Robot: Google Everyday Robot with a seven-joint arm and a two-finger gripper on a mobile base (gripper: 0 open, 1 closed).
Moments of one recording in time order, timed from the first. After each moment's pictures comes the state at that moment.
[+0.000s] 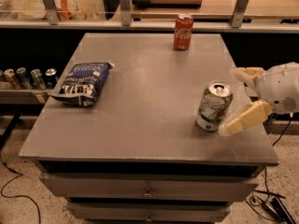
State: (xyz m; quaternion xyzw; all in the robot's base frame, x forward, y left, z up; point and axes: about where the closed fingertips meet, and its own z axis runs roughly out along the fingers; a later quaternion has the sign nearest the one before) arm 0.470 -0.192 0.900 -0.50 0.73 0.21 0.41
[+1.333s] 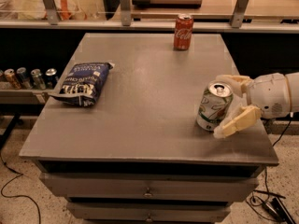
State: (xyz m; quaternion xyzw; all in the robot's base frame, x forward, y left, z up) arm 0.482 -0.177 0.874 -0.50 0.68 0.31 0.43
